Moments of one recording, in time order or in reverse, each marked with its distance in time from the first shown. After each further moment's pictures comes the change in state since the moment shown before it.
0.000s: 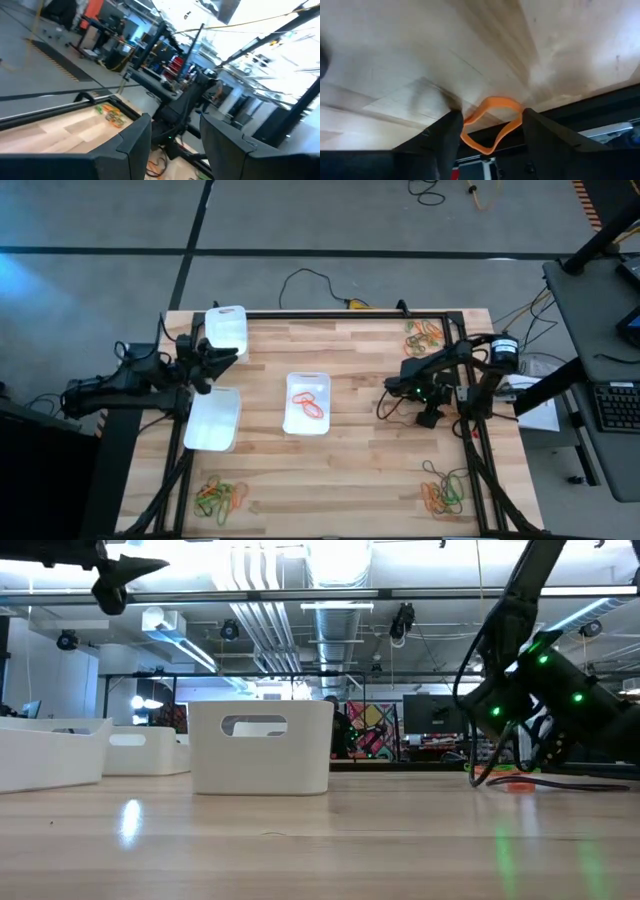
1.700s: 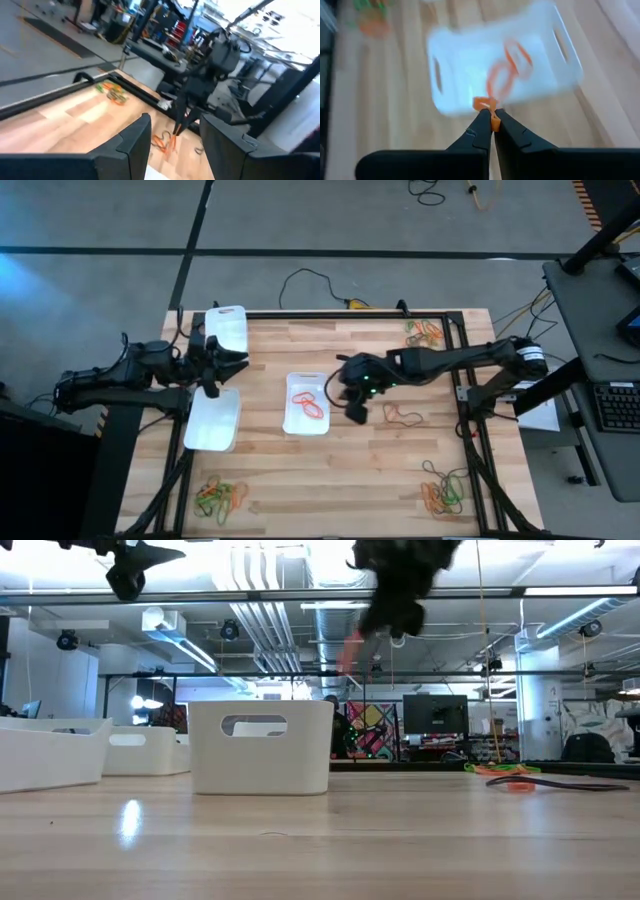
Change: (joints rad) left arm 0.000 0.202 0.166 -0.131 0.106 0.047; right arm 0.253 -0.203 0.596 0.617 0.037 -0.010
